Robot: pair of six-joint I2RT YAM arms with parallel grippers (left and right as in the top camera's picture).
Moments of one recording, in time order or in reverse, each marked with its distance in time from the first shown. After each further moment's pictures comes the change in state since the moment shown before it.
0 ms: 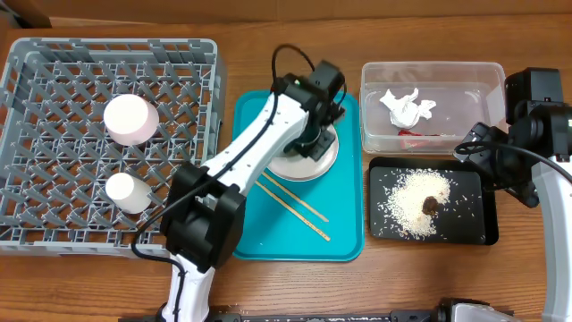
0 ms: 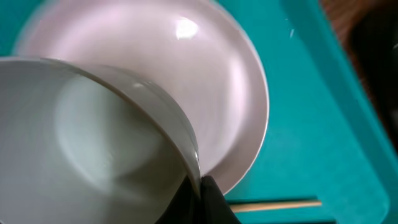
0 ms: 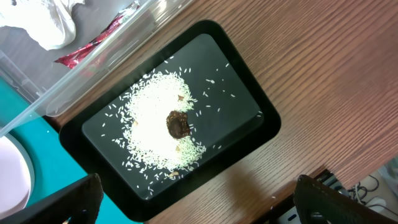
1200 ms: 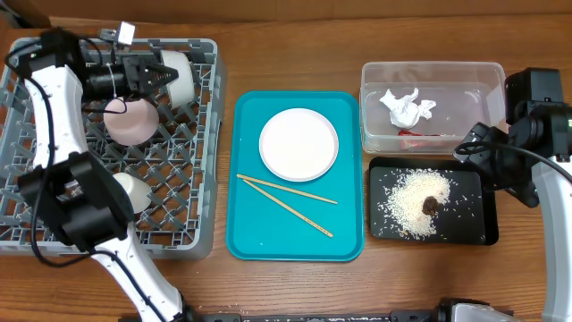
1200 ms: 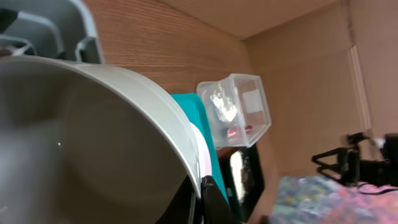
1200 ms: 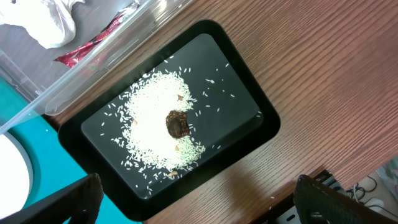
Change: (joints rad) left arm 0.964 0.116 0.171 -0.122 1.177 0.261; right arm 0.000 0.000 0.000 -0.001 0.000 -0.008
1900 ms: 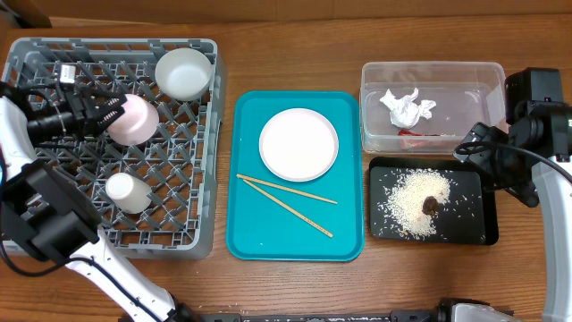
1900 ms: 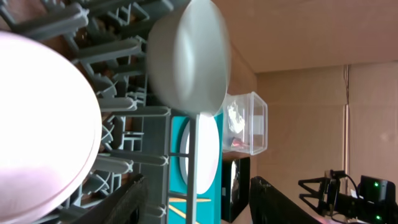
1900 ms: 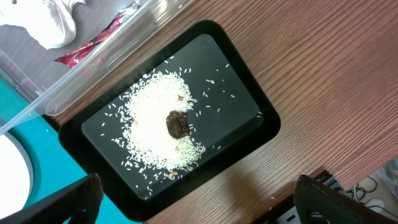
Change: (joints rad) left arm 0.254 0.036 -0.002 -0.228 -0.050 0.094; right arm 0.000 0.000 0.000 0.001 0.000 0.000
